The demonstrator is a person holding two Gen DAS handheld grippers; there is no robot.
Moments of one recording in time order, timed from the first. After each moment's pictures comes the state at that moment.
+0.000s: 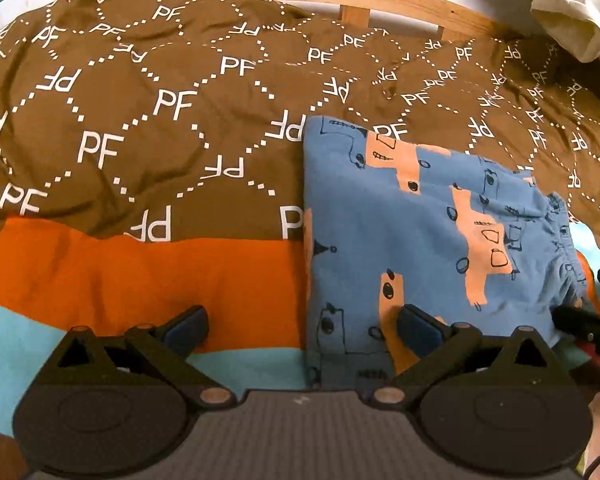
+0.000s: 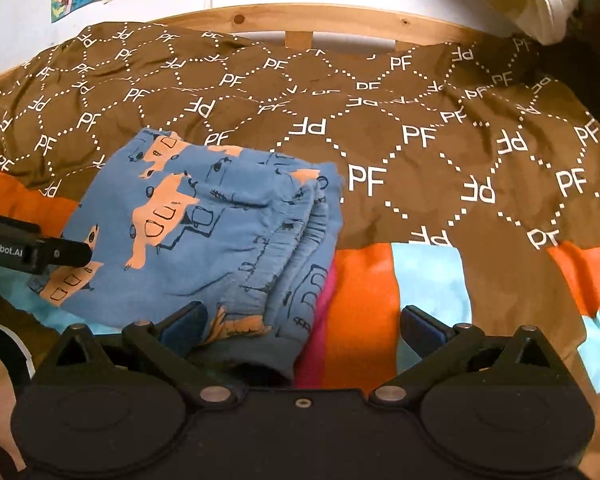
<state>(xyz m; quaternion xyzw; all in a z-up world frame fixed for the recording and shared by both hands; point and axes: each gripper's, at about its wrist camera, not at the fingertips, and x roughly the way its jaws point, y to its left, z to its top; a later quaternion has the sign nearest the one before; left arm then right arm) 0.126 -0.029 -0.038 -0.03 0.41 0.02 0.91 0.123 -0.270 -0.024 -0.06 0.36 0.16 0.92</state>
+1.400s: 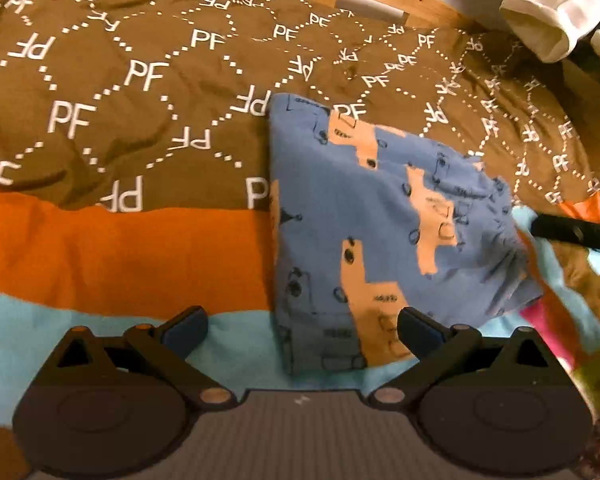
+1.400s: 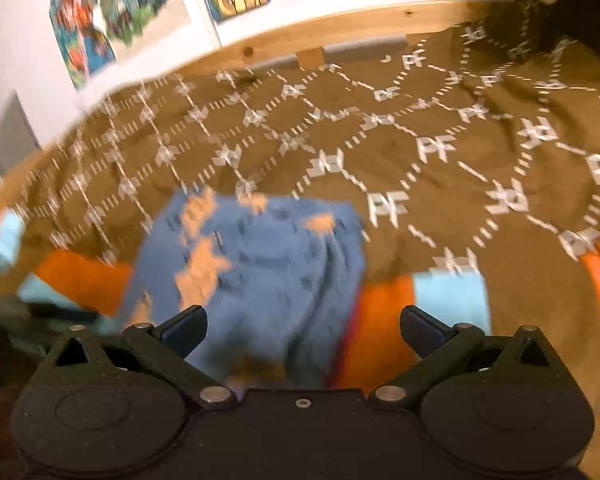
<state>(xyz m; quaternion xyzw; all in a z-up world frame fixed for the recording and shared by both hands) 0.121 -0.014 -0.029 -0.08 0.45 -0.08 0.89 0.169 -0.309 0.003 0.08 0.38 0.26 0.88</state>
